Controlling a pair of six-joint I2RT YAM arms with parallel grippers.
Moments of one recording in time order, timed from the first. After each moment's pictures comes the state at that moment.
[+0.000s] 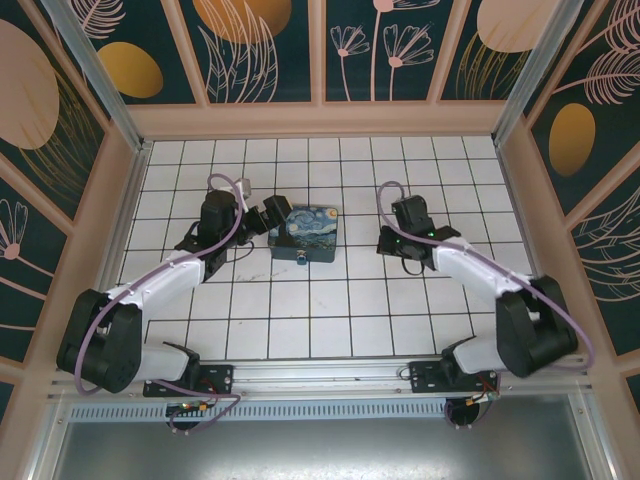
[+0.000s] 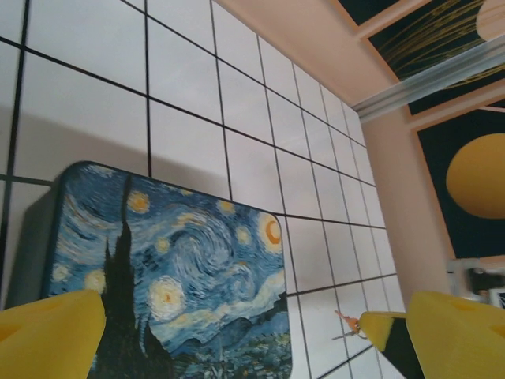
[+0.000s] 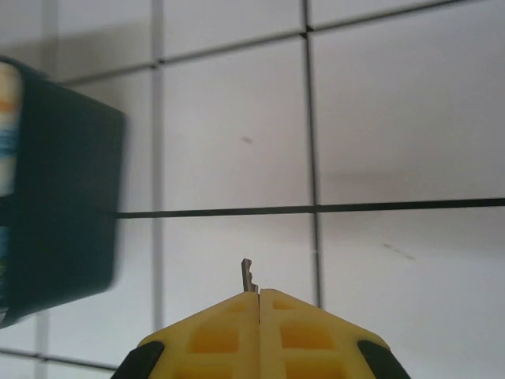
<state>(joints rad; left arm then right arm) -0.39 1.35 0.71 0.22 0.34 -0.86 0.44 1.33 0.79 -0.35 -0.06 0.52</state>
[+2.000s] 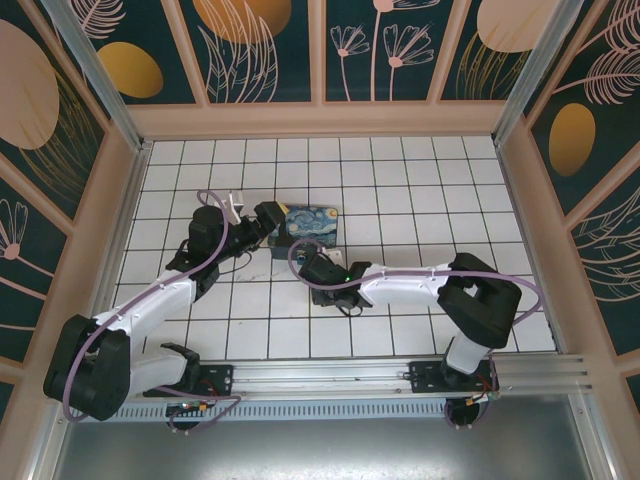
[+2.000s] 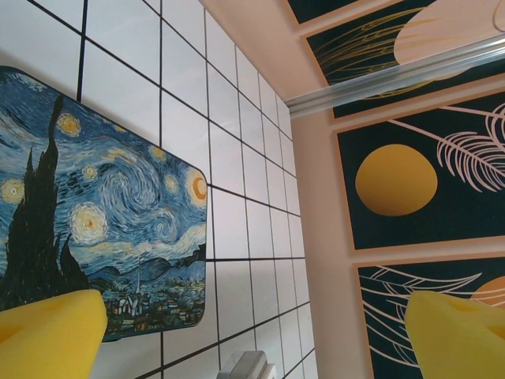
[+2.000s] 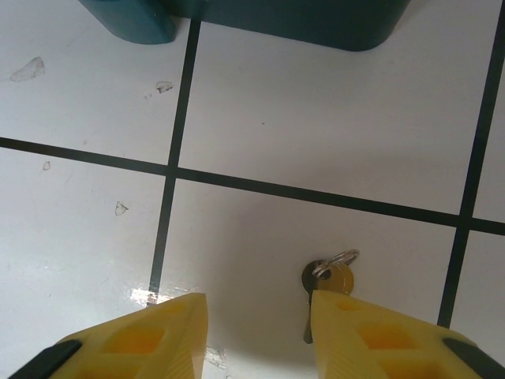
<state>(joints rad) -0.39 1.20 0.57 0.33 0.44 -1.10 1.10 1.67 0.92 -0.39 0.24 0.85</state>
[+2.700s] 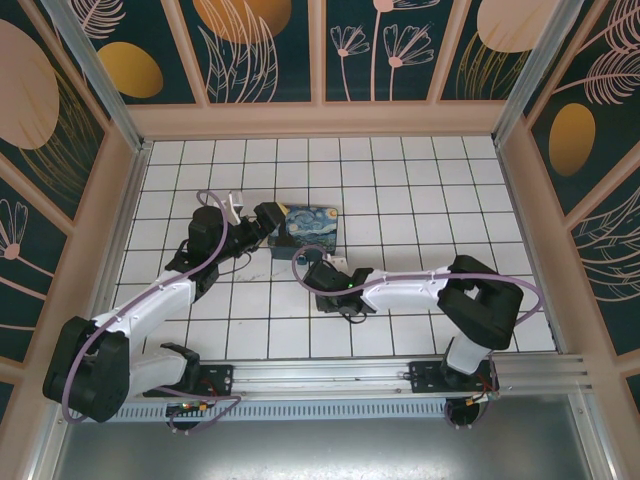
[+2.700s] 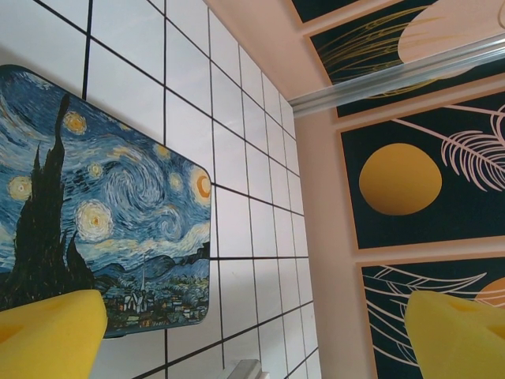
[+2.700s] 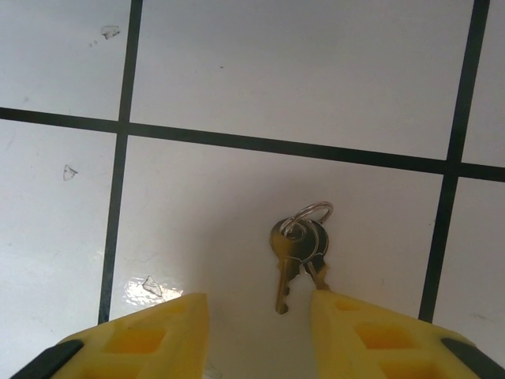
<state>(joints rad) -0.39 1.19 0.57 0.31 0.43 -1.09 1.11 1.66 0.85 -0.37 0.24 0.90</state>
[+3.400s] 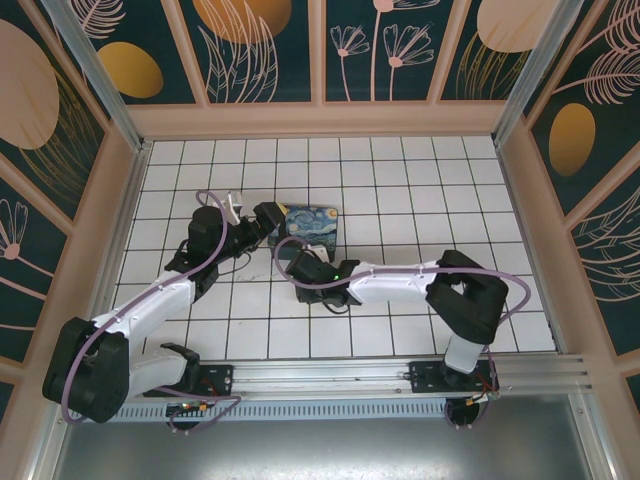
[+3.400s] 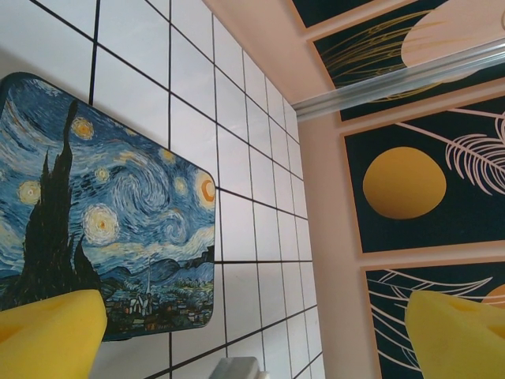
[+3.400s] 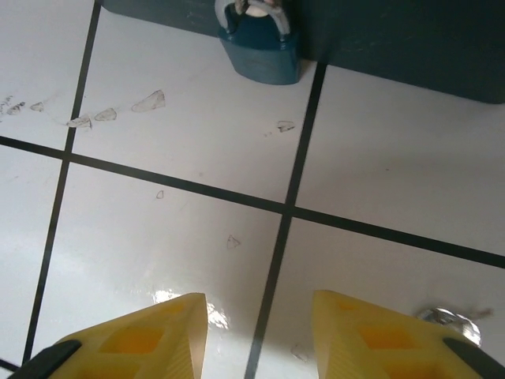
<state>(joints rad) -0.39 1.19 0.57 0.30 0.42 -1.09 1.12 1.72 0.99 -0.34 0.22 0.81</state>
